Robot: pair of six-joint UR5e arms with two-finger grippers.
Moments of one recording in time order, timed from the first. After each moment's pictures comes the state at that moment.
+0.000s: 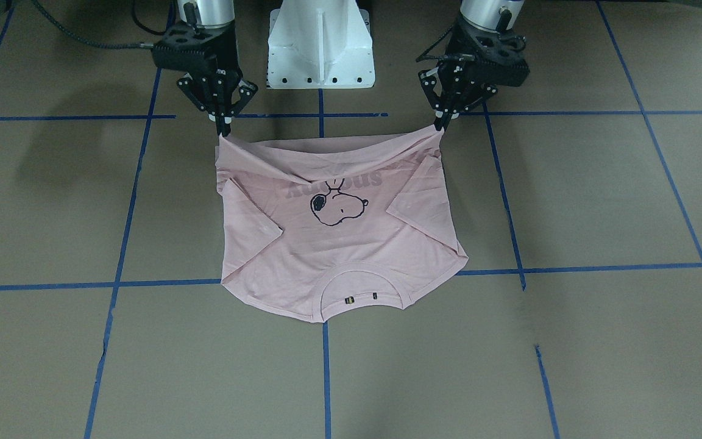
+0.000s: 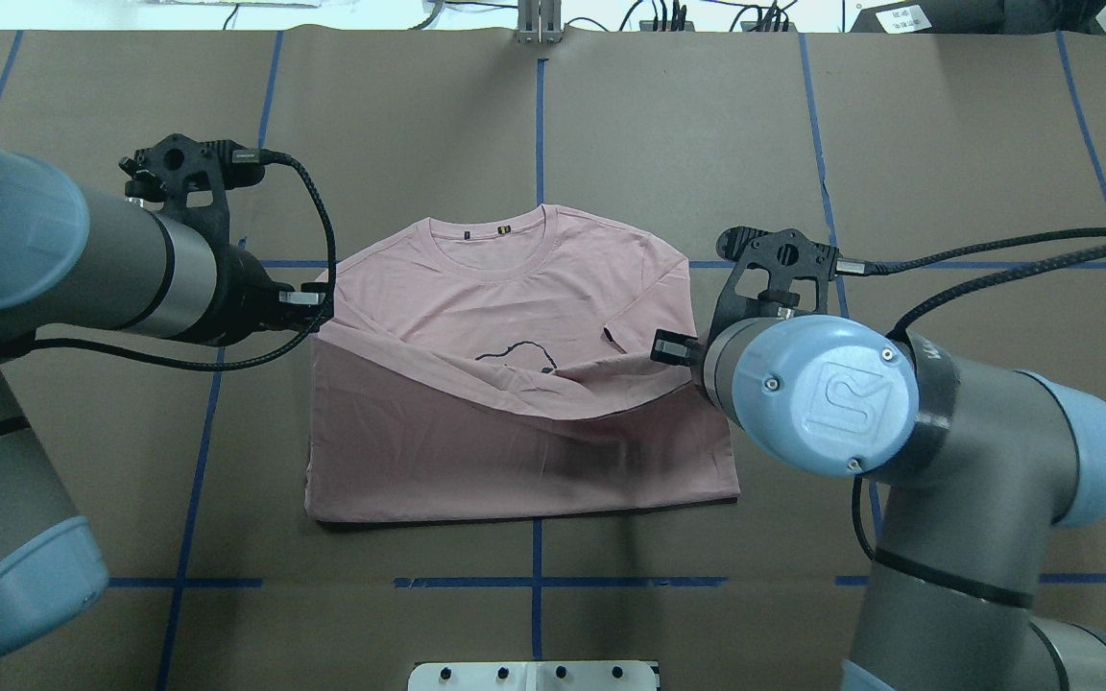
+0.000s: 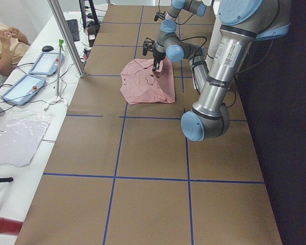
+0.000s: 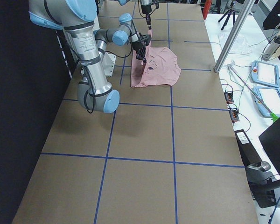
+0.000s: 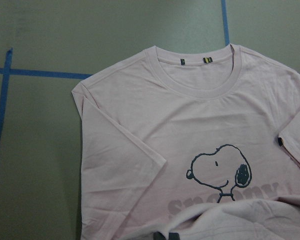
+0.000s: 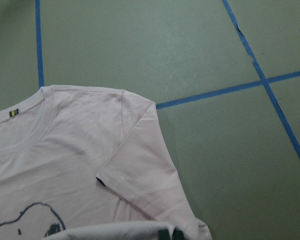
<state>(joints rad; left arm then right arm) -0.66 -1.98 -2.17 -1.51 -1.83 -1.19 0.42 -1.08 2.14 -1.85 1.43 1.52</state>
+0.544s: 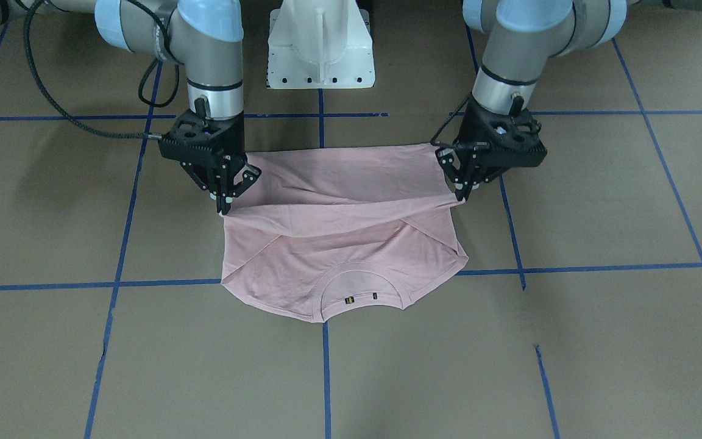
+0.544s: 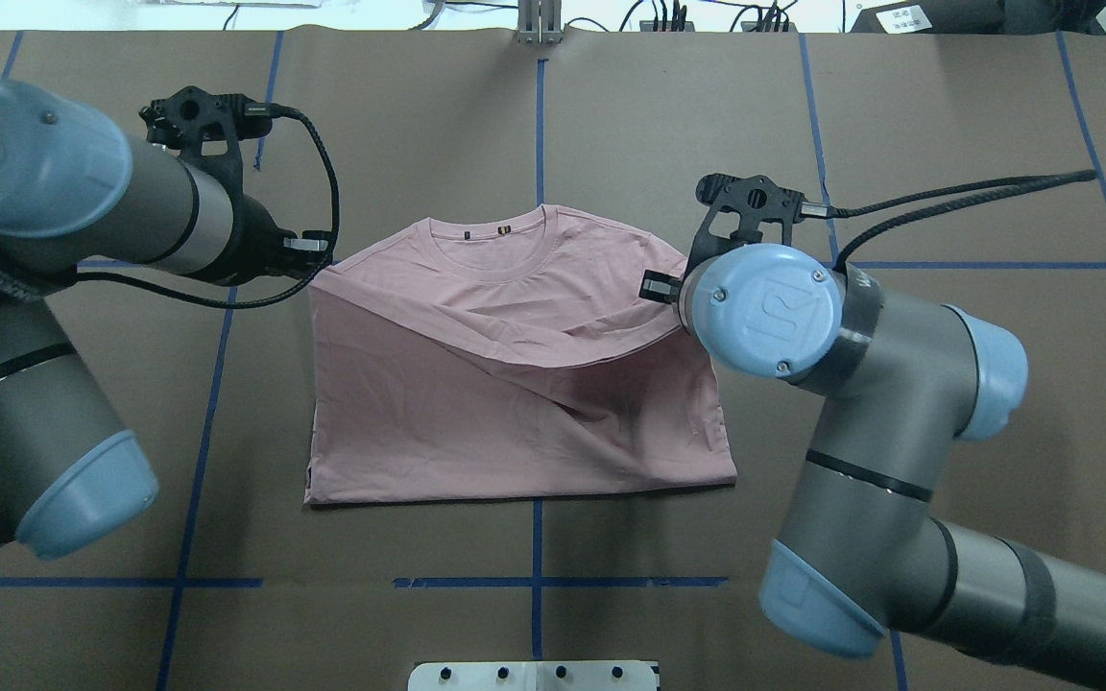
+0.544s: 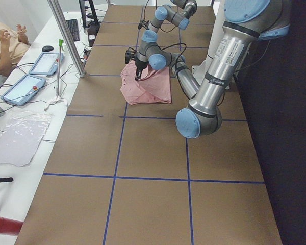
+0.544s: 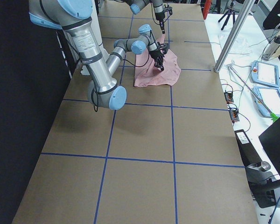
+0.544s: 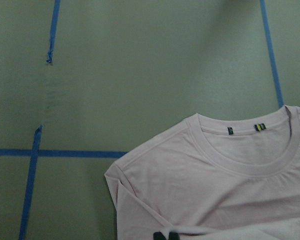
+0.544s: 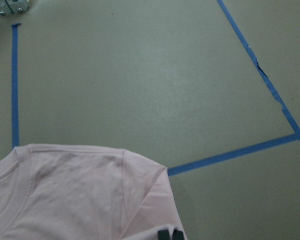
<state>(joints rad) -0.76 -2.05 -1.83 -1.70 -1.83 -1.09 0.57 -0.98 1.78 -1.62 1.47 1.44</state>
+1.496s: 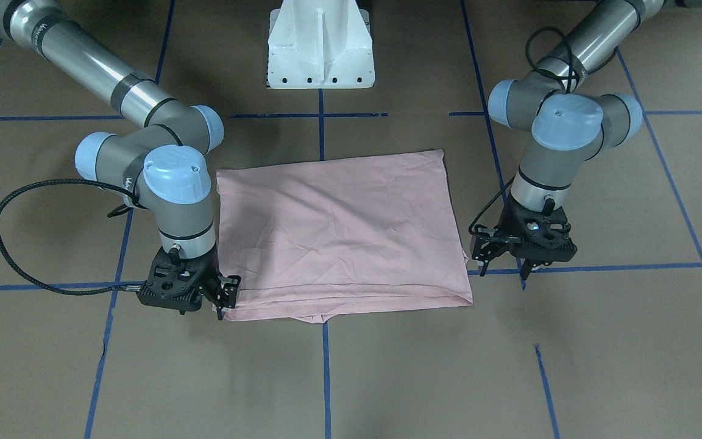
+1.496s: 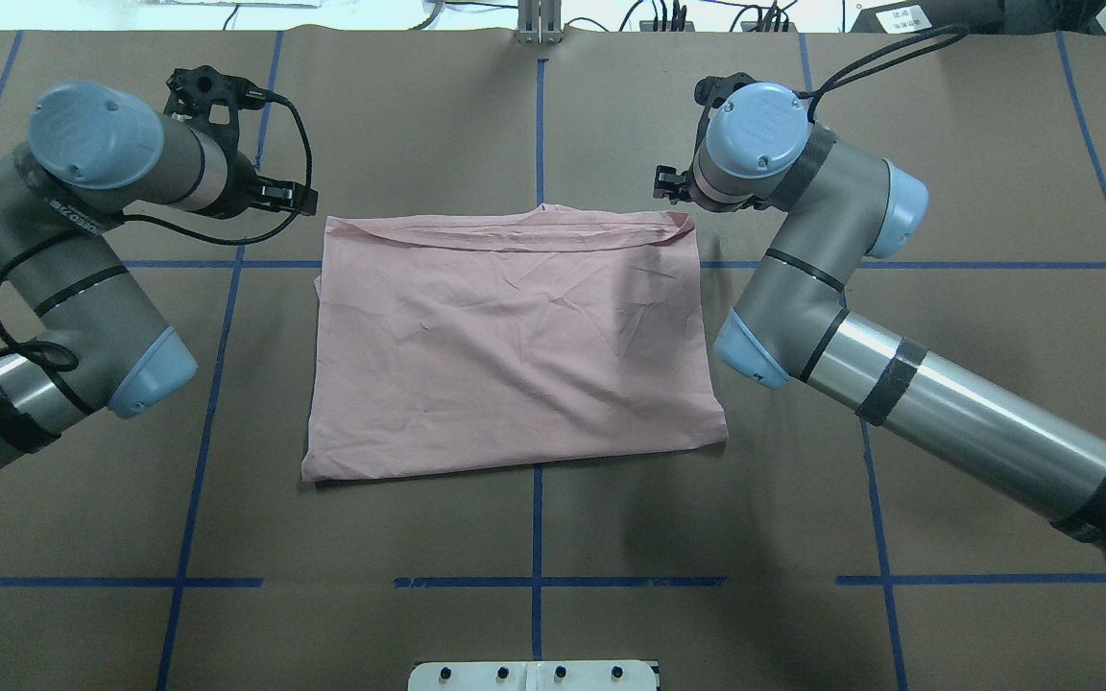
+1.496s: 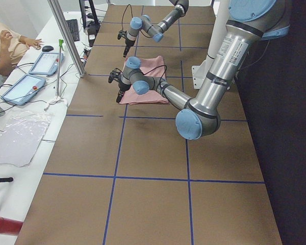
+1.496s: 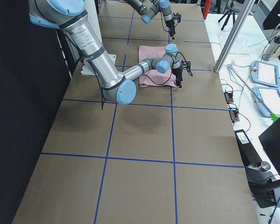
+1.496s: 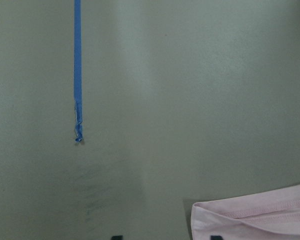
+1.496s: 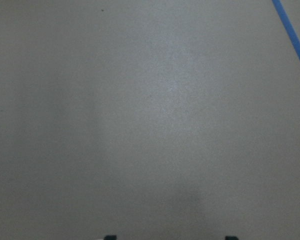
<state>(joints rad) -0.82 -2.01 -1.59 -2.03 -1.79 -0.87 0.75 -0.88 1.32 -1.24 1.71 1.18</state>
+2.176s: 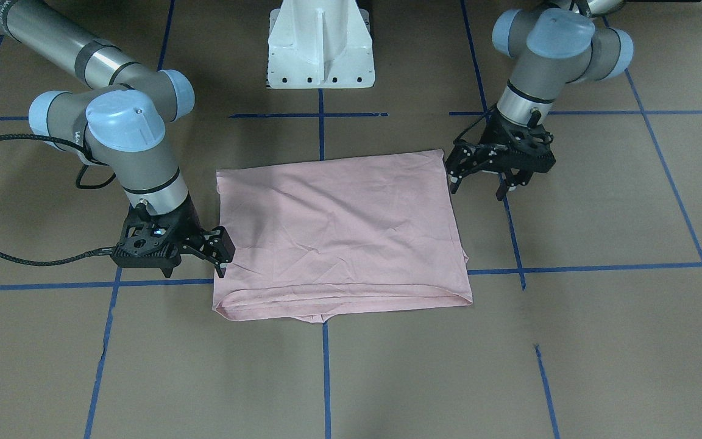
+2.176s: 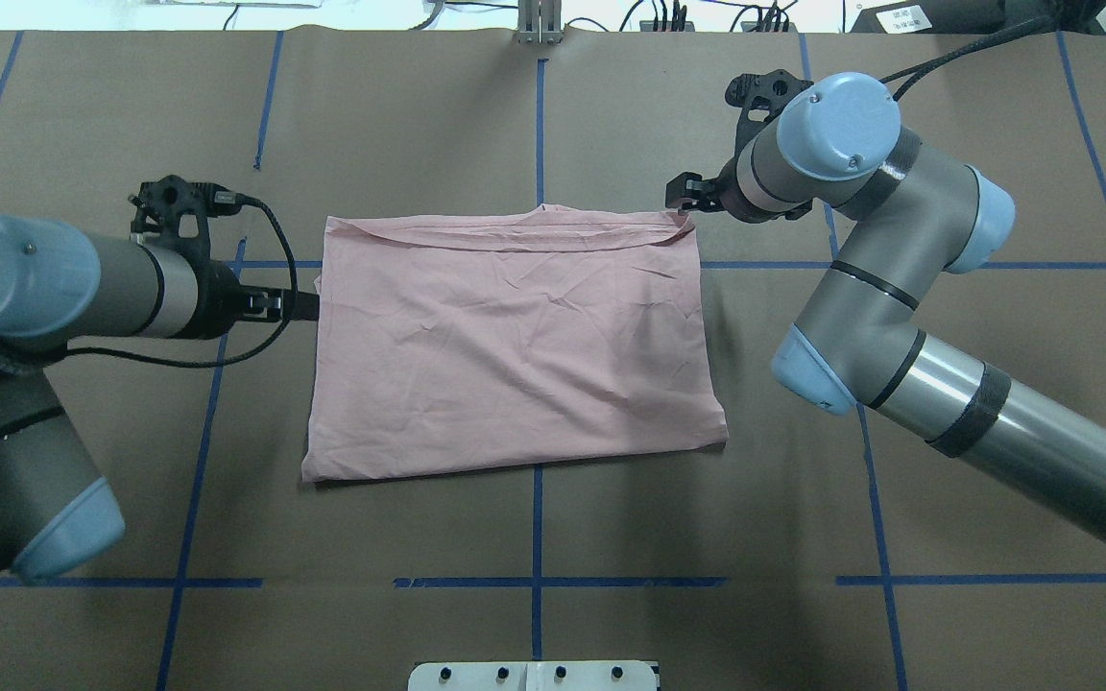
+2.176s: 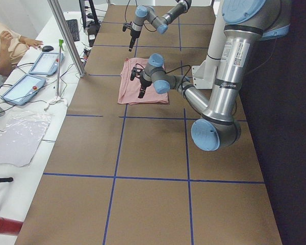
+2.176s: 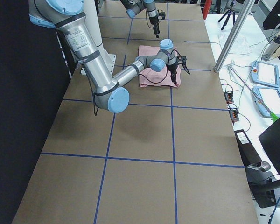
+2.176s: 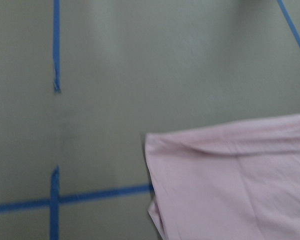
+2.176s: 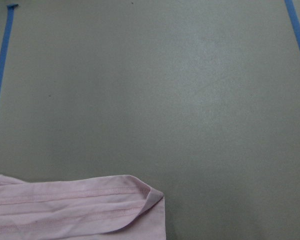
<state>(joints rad) -0.62 -1.78 -1.91 -2.03 -1.76 -1.15 0.76 -1.01 1.55 -1.25 1.79 1.15</state>
